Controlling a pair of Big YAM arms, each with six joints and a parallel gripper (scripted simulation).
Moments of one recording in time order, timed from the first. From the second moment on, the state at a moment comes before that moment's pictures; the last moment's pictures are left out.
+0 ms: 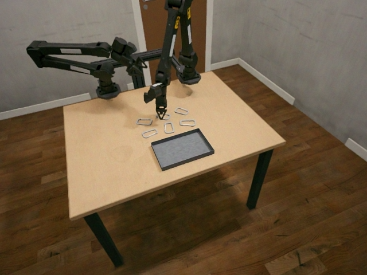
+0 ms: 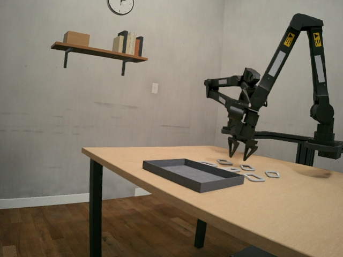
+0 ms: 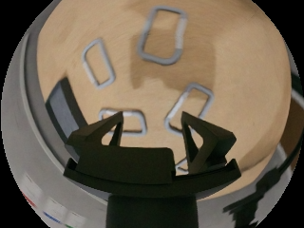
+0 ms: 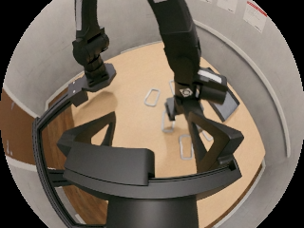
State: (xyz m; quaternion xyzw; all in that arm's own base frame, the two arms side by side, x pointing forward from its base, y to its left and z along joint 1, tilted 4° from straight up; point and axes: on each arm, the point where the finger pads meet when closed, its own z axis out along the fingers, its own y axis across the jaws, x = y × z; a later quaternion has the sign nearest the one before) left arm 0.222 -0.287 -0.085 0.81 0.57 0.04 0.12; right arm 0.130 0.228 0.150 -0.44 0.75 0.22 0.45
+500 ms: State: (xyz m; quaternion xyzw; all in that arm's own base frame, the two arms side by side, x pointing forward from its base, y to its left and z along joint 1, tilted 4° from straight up) left arm 0.178 -0.257 -0.102 0.89 0.46 0.03 0.00; right arm 0.130 0.228 0.150 -0.44 0.75 0.22 0.45
